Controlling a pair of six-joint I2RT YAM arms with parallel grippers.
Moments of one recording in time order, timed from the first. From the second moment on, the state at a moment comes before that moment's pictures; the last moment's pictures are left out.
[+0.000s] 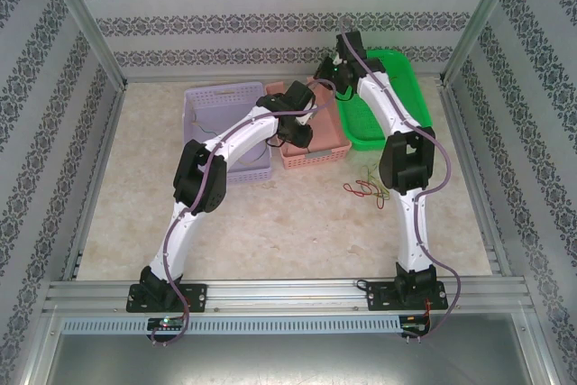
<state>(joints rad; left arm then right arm) -0.58 2.35 2.15 -0.90 0.06 -0.13 0.24 2.36 2.30 -0.73 -0.25 0.71</state>
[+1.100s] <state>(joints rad) -0.55 1.87 1.90 -0.86 0.02 -0.39 0.32 2.57 2.53 -1.00 -0.05 0.62</state>
